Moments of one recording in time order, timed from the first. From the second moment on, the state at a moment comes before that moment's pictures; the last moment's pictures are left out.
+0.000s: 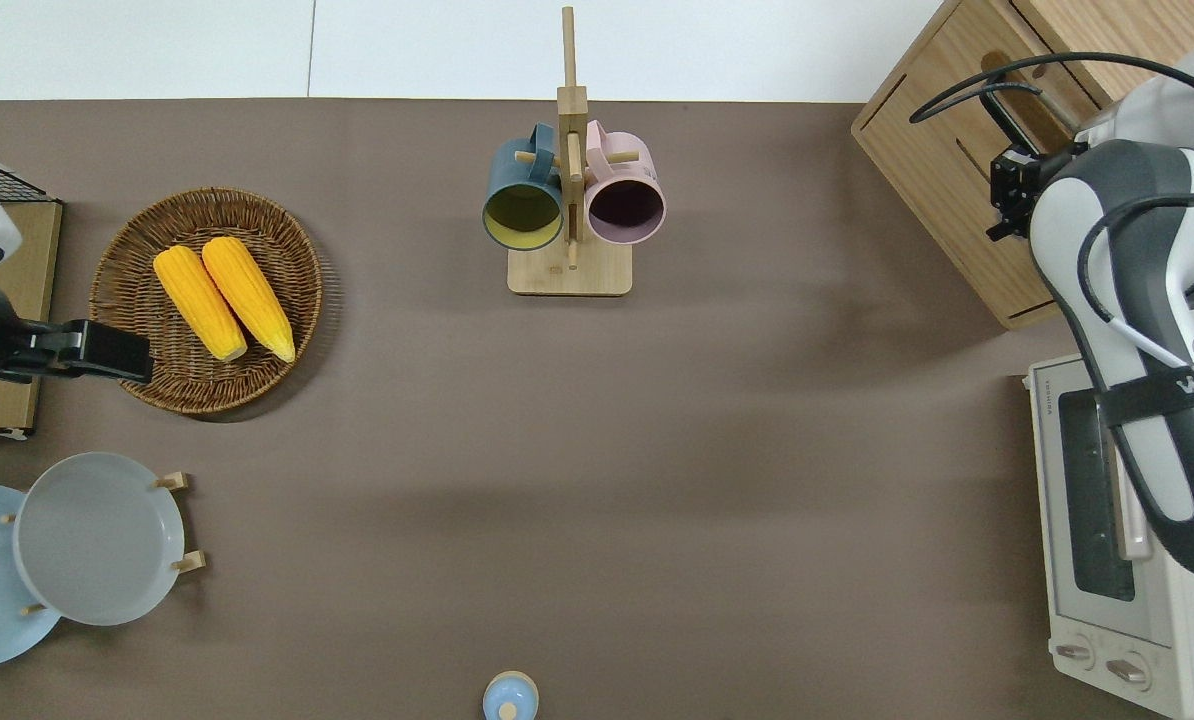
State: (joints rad) left arm 0.03 0.04 -0.06 -1.51 0.00 1.52 0.02; right arm 0.04 0.50 -0.12 -1.25 0.04 1.78 0.85
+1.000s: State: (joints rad) left arm 0.03 0.04 -0.06 -1.51 0.00 1.52 0.02; right arm 0.12 0.49 -0.10 -1.23 0.04 1.76 0.84
